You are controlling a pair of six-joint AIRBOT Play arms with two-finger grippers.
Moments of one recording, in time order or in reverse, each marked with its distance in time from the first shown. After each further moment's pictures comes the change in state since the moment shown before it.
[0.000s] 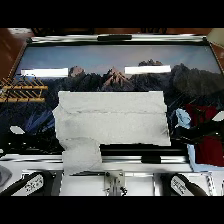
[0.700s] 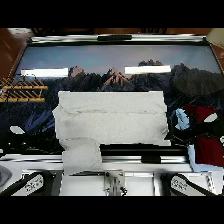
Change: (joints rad) left arm 0.000 0.000 0.002 -0.002 -0.007 -0.038; right arm -0.001 -0.137 -0.037 0.094 -0.084 -0.029
